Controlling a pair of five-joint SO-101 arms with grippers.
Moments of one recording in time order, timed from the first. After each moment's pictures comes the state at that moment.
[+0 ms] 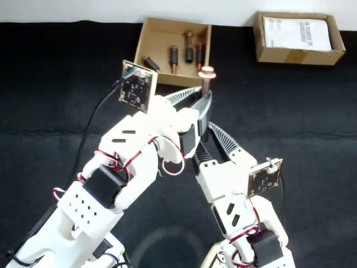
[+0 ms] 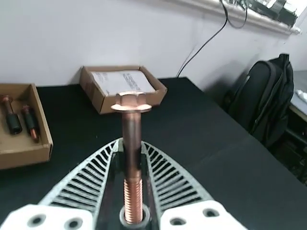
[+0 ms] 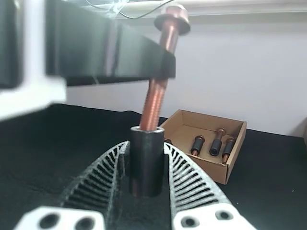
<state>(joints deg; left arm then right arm) 34.3 -49.4 37.5 27.6 22.0 -29.2 -104.0 79.5 30.2 -4.5</state>
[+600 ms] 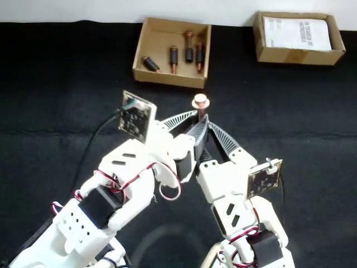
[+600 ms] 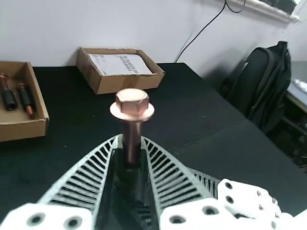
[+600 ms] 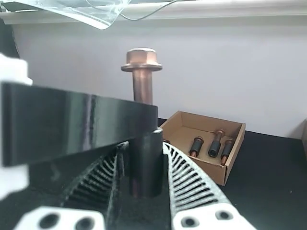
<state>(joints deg) 39.3 -59.9 47.8 33.2 25.5 -28.6 -104.1 79.5 30.3 -4.4</state>
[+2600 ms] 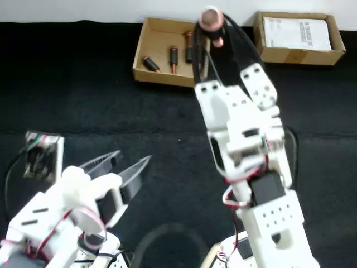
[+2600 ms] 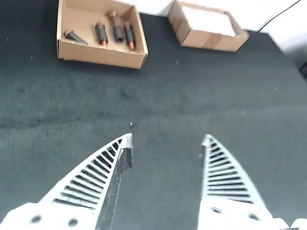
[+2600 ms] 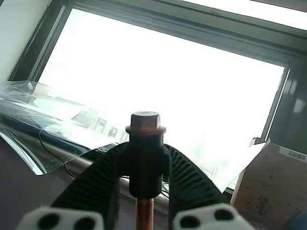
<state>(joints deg) 18.4 -87.6 38.6 81.0 22.8 -28.2 -49.8 33.0 -10.1 22.5</state>
